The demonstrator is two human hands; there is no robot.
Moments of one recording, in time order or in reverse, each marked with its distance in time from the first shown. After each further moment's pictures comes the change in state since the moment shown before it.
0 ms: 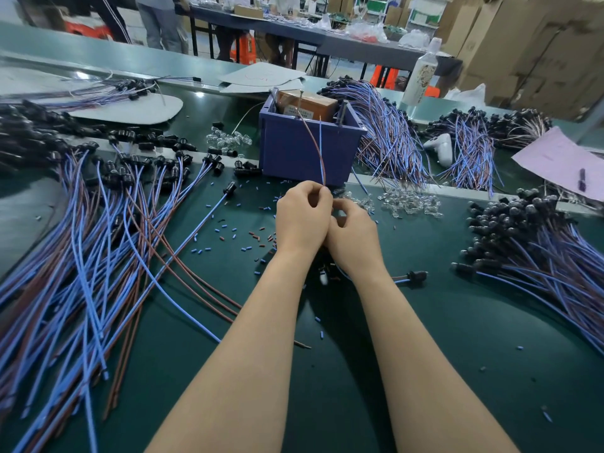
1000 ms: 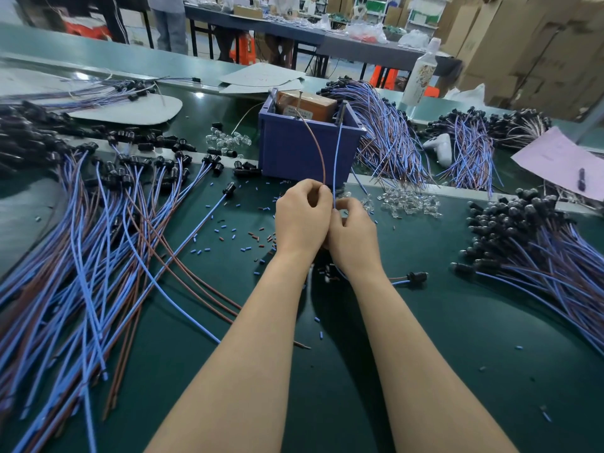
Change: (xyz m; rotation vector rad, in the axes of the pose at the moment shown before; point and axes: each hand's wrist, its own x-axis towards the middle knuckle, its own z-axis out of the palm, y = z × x) left_hand -0.002 0.004 0.000 -0.009 0.018 -0.001; right_hand -0.001 -0.005 0.002 0.002 0.056 0.060
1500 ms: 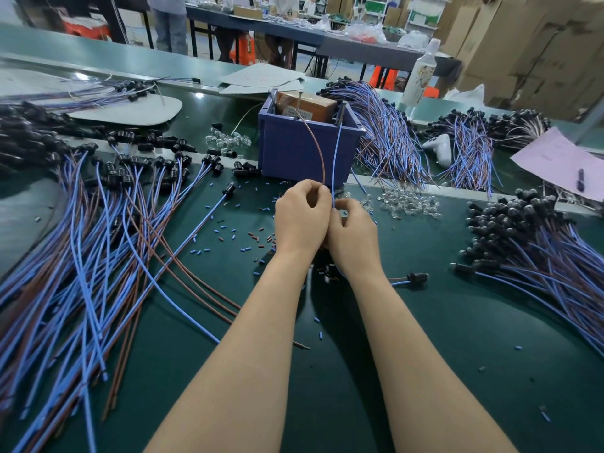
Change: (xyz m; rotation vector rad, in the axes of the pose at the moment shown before) left_hand 0.000 -0.001 0.000 0.001 -0.001 0.006; right_hand 0.000 0.002 -0.001 -0.006 0.019 -0.025
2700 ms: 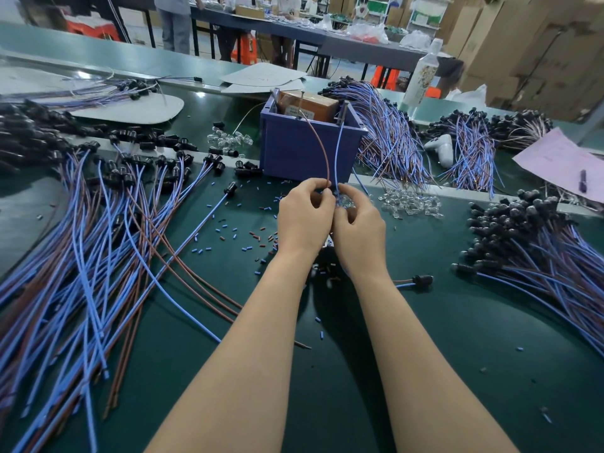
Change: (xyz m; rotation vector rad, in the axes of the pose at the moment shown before) left_hand 0.000 0.002 -0.001 0.026 -0.023 0.014; right_hand 0.006 0.009 -0.001 0.069 0.087 -0.144
